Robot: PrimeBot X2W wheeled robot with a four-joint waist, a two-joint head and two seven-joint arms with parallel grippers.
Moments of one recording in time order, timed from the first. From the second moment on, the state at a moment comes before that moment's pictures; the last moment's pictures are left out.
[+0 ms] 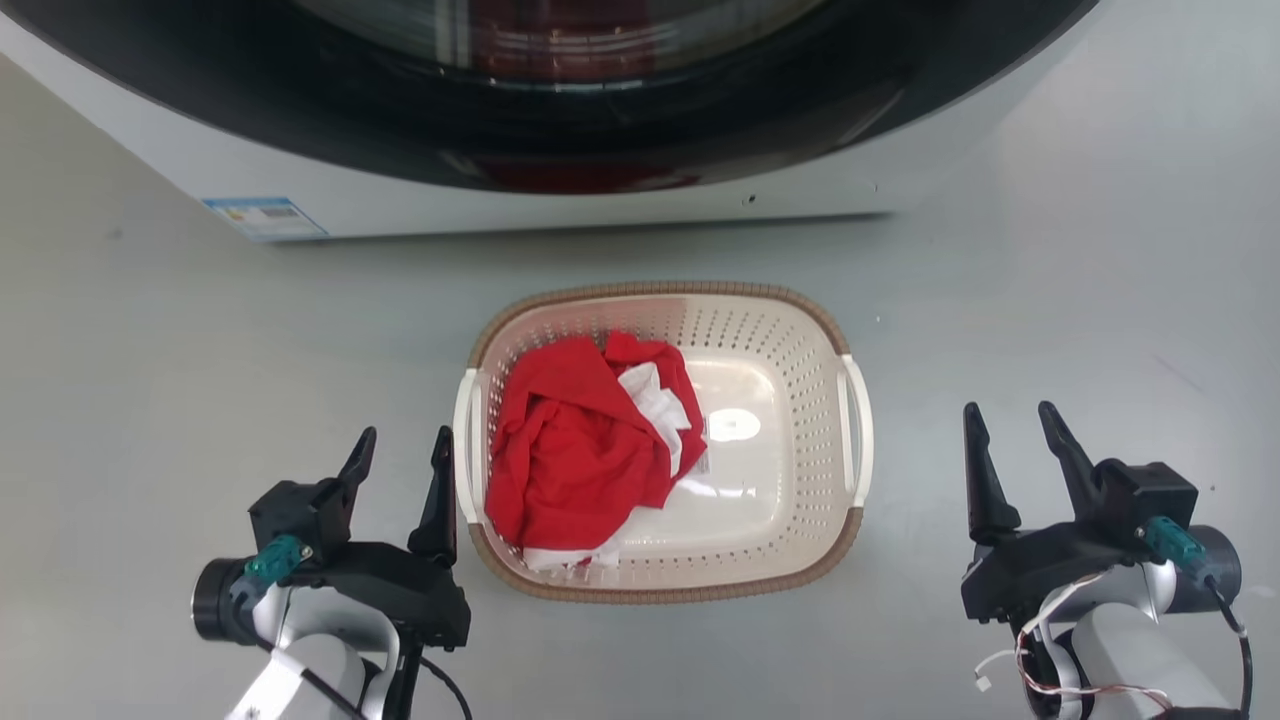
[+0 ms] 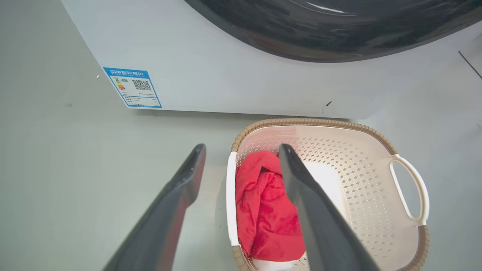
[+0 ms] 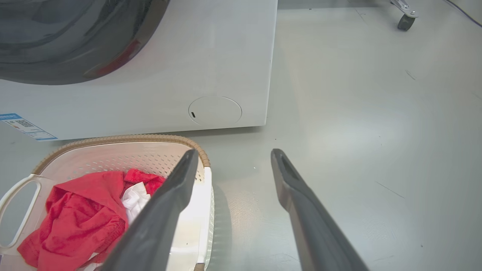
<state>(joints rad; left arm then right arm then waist) -0.41 0.13 -0.30 0.49 -0.47 0.07 -0.19 -0.44 -0.20 0.32 0.50 0.39 -0.10 -0.25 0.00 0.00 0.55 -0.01</state>
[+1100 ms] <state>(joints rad) -0.75 0.13 -0.33 0.80 -0.49 -0.06 -0.06 -0.75 -0.10 0.39 0.77 0.38 -0.06 -0.19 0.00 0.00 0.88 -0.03</state>
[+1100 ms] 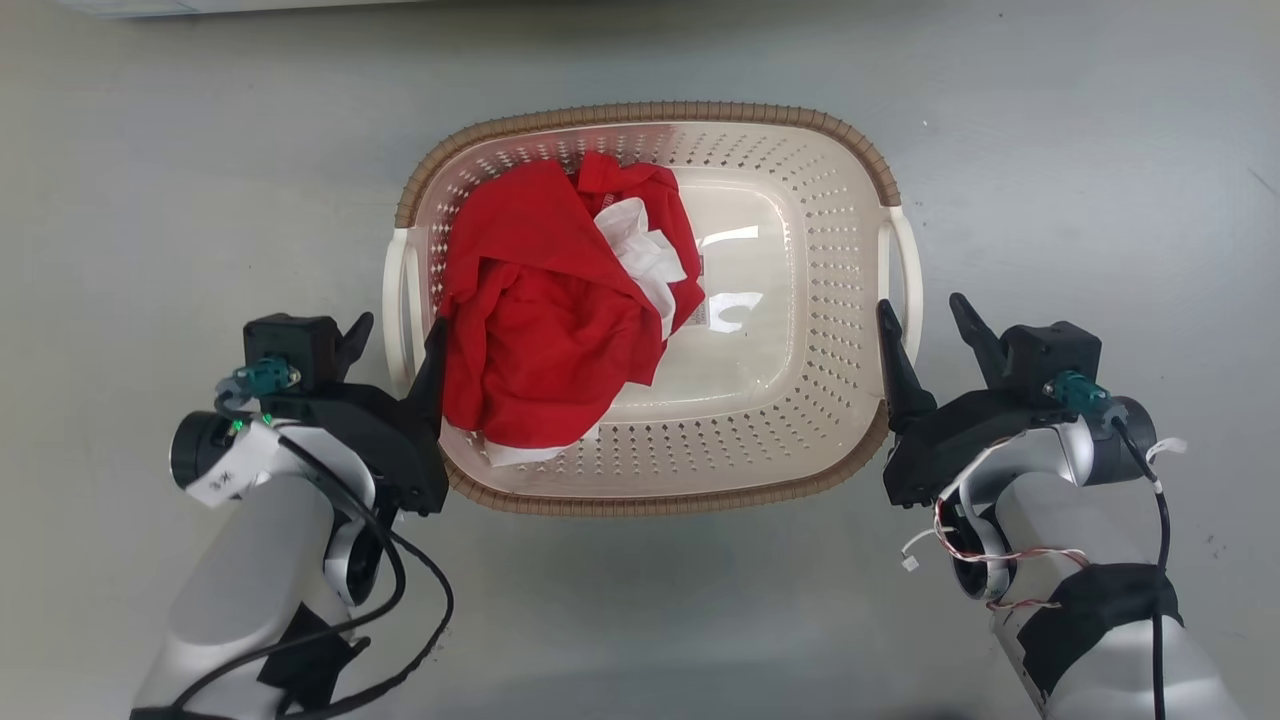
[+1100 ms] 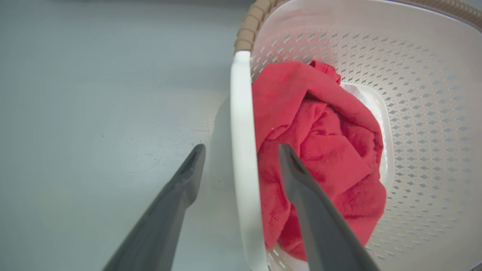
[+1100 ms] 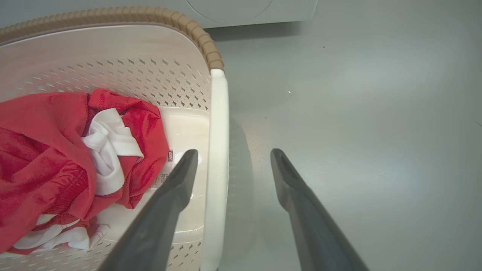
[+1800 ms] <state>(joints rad) -0.91 0.10 -0.32 1.01 -0.55 -0.10 0.03 -0.92 -0.07 0.43 0.98 0.40 -0.02 -0.10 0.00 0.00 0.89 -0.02</state>
